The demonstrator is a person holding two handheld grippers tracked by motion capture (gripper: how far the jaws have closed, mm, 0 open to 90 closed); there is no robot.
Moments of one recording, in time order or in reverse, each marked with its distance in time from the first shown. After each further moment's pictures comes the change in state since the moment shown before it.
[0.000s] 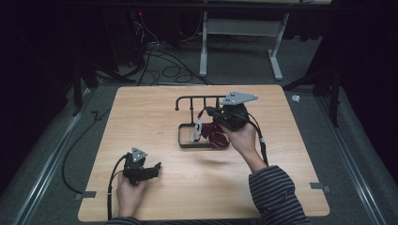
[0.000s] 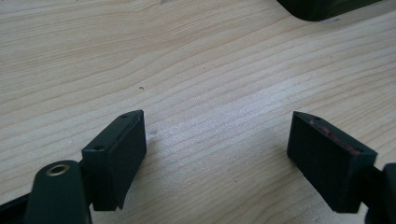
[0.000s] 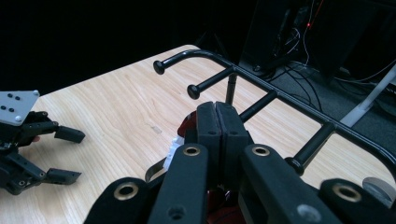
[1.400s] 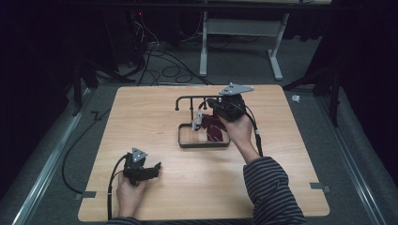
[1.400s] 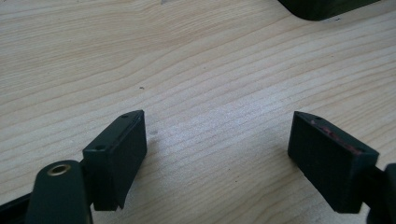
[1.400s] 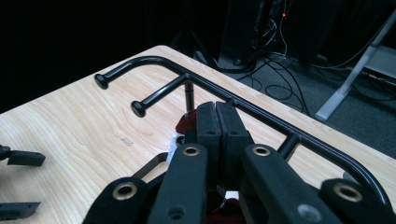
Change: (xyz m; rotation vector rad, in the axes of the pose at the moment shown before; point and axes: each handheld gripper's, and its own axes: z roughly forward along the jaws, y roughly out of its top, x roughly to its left) left arm 0.000 0.000 0.000 0.005 0.004 0.007; right arm -0.023 0.005 0.025 0.019 -0.086 0.076
